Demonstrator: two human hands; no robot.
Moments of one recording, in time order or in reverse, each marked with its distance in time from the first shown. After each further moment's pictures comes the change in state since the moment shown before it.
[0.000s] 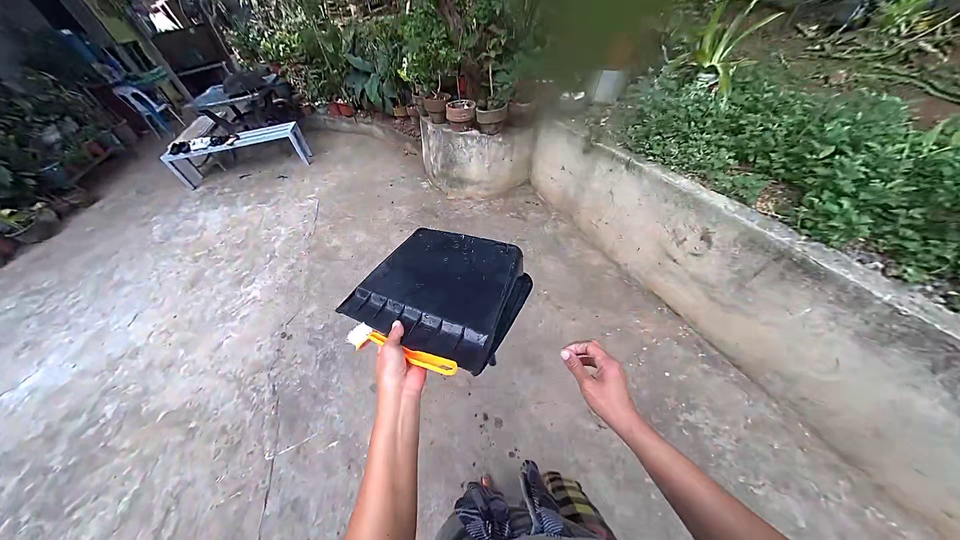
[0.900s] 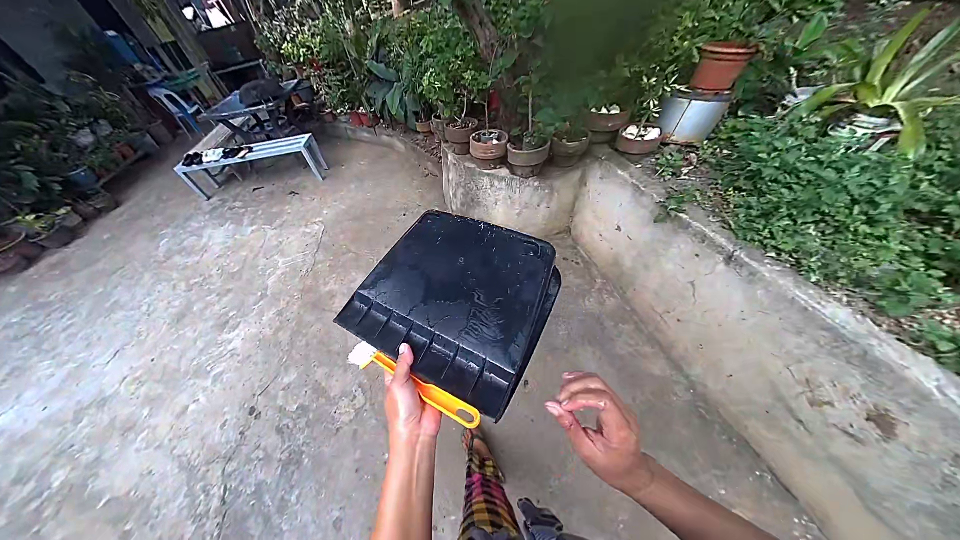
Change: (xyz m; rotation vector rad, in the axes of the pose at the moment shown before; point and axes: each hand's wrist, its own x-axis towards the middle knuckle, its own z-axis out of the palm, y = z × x) left_hand 0.394 -0.112 0.367 -0.118 -0.031 0.102; right_hand 0.564 0.098 0.087 0.176 0.071 -0.747
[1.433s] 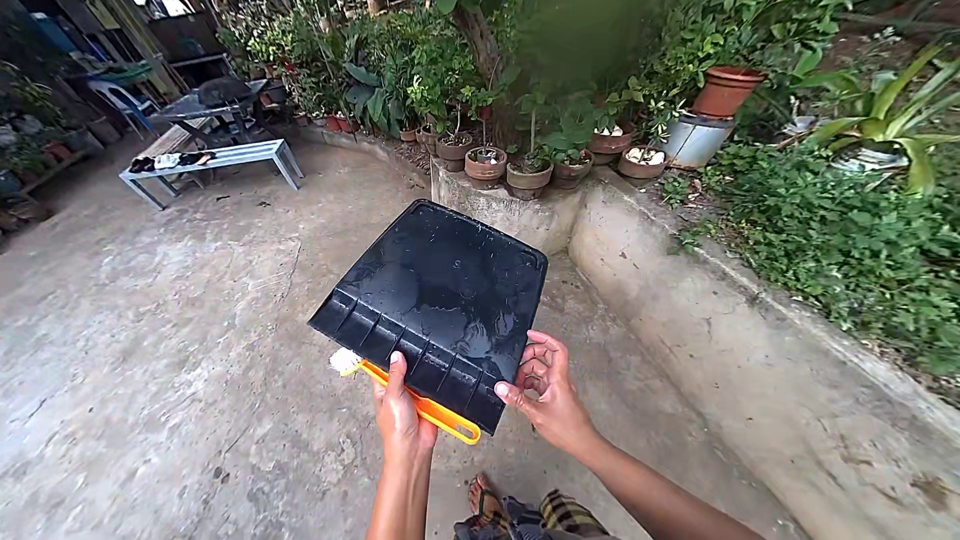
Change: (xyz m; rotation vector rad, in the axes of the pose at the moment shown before) left_hand 0.193 0.023 0.077 0.087 0.033 0.041; right_hand 0.153 0.114 0.150 0.316 -0.070 0.744
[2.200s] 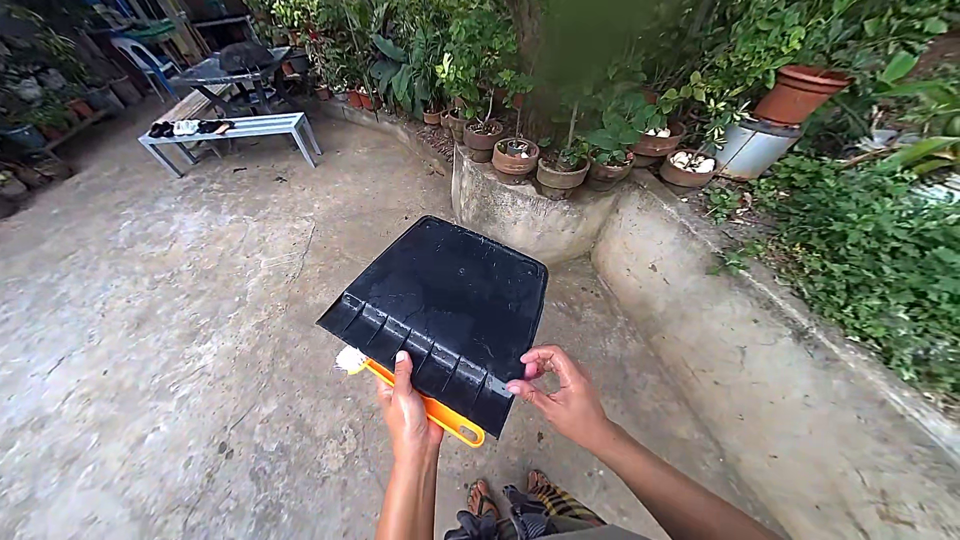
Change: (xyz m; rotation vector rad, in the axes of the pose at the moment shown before) left_hand 0.058 -0.001 0.006 0.041 0.118 0.100; right_hand 0.073 0.032 0.011 -0.204 -0.136 -0.414
